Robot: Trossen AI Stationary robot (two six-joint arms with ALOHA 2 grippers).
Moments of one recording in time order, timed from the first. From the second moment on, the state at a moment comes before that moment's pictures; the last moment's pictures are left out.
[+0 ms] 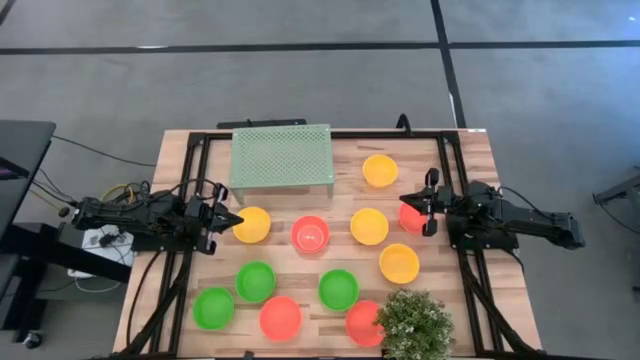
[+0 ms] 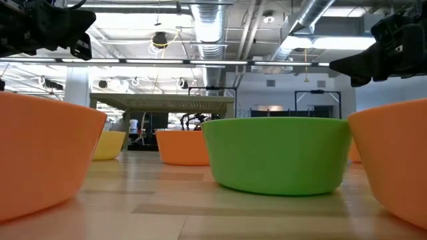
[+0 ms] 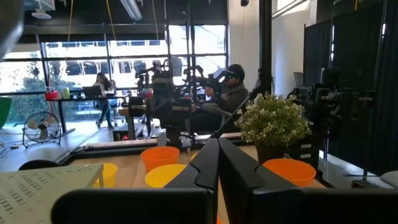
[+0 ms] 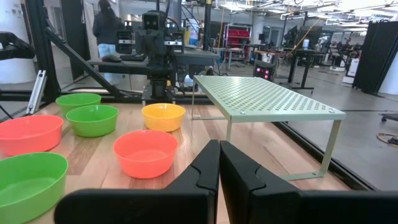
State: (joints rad) left arm -0.11 0.03 0.01 0.23 0.05 0.07; right arm -0.19 0.00 0.01 -0.01 -0.02 -0.08
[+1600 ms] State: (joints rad) left arm -0.11 0.49 0.29 0.28 -0.34 0.05; right arm -0.18 0.01 0.01 -0.01 -0.02 -0.08
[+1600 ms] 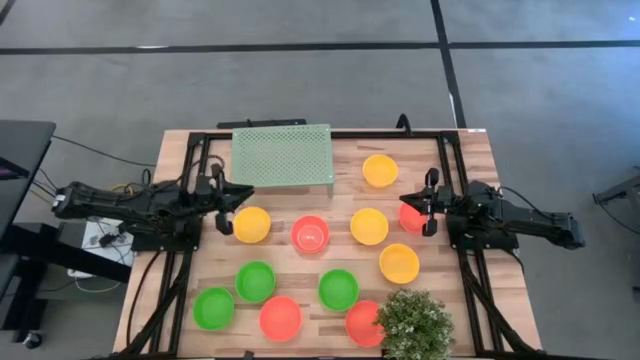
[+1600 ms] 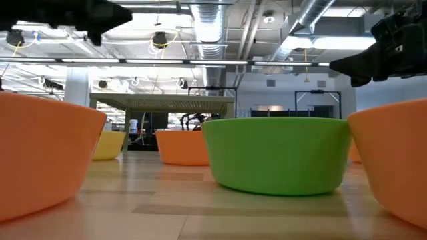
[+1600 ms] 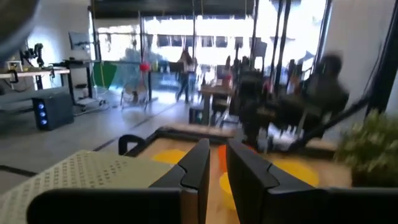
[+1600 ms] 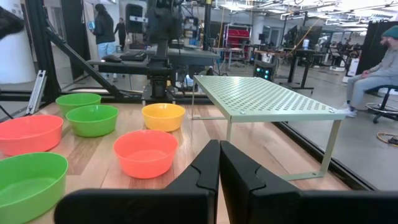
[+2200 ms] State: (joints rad) left arm -0.11 0.87 0.70 -0.20 -0.34 0.18; right arm -0.18 0.01 0.01 -0.01 -0.02 -0.08
